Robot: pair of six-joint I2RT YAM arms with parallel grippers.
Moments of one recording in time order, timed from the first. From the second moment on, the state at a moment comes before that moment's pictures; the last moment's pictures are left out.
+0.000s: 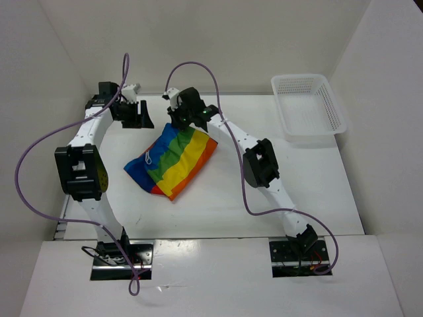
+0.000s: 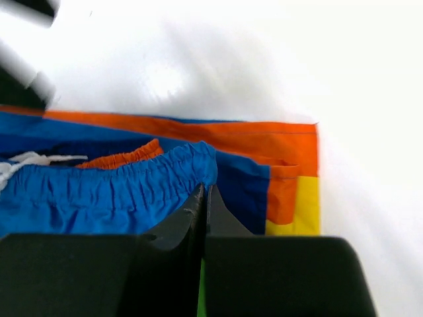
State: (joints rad) left arm 0.12 1.93 1.67 -0.68 0.50 0.07; right arm 0.68 2.55 2.41 -0.46 -0.29 -0.10
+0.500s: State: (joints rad) left arm 0.07 1.90 1.38 -0.73 0.43 0.07; right arm 0.71 2.75 2.71 -0.48 -0.15 -0.05
